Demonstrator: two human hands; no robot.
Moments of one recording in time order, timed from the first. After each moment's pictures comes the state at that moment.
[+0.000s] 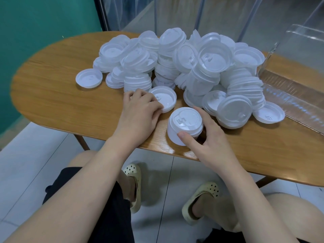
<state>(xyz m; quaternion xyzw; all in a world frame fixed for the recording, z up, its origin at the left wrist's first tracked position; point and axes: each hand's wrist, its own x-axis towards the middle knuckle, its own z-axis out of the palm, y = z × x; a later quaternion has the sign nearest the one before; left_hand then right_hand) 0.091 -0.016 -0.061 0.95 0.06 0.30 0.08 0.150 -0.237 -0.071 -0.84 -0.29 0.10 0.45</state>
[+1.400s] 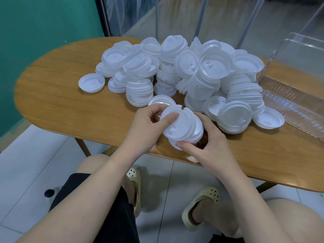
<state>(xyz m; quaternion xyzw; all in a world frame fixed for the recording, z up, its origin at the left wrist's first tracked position) 0.075 -0.049 -0.040 0.75 0.13 0.19 0.62 0.145 -0.236 -0.060 -0.82 -0.31 0.08 0.47</state>
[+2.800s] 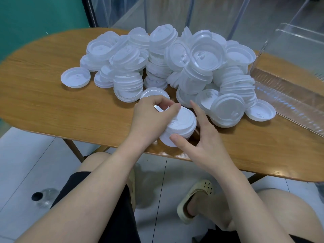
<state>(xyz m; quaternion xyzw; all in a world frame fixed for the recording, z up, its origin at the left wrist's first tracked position) 0.105 -0.066 -0.040 0.78 0.19 0.21 0.56 0.145 -0.238 -0.067 -0.83 -0.29 0.09 0.46</state>
